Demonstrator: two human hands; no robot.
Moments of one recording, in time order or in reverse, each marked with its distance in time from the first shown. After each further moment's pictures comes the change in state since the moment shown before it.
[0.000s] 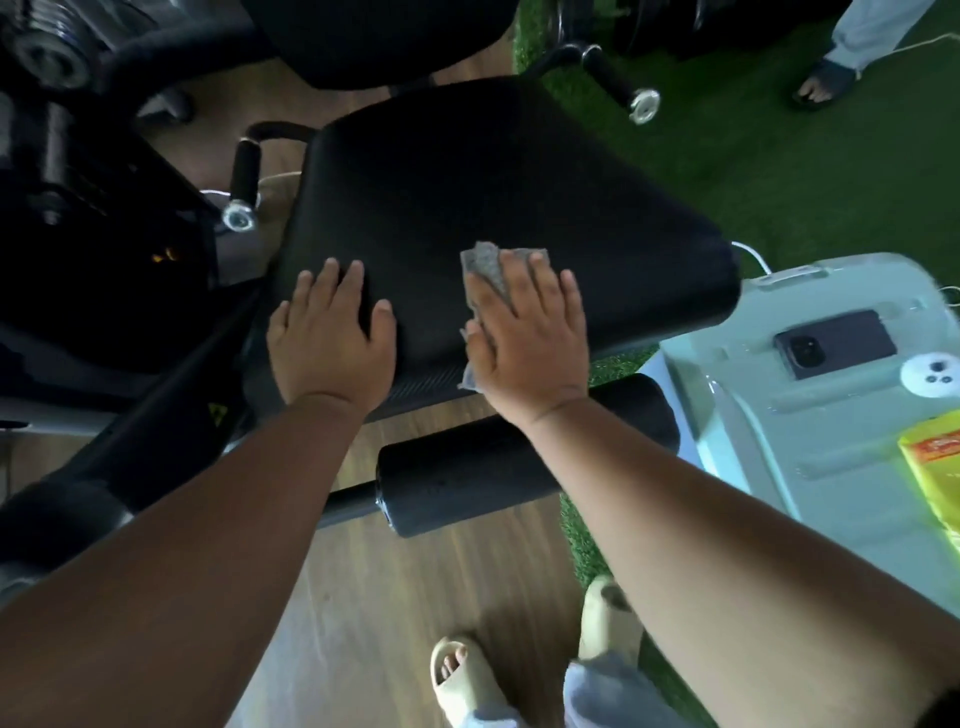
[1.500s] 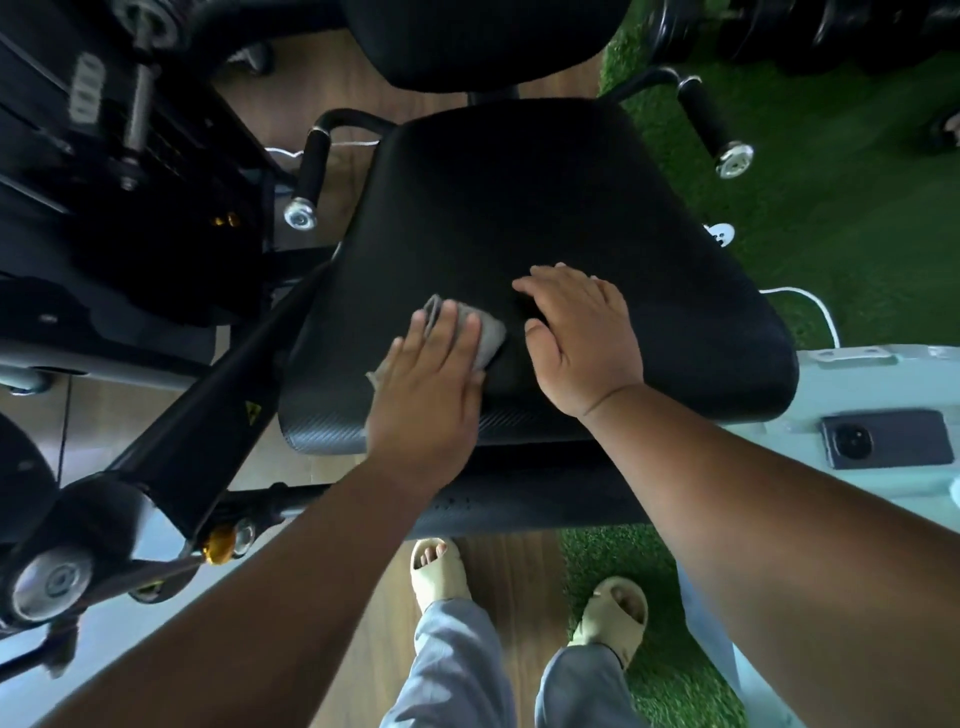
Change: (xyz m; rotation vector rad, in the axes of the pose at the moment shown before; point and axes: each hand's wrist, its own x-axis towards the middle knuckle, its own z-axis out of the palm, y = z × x) left_hand -0.022 0.049 -0.017 -0.117 -0.226 0.140; right_hand 0.080 0.032 -0.016 0.326 -0.237 -0.168
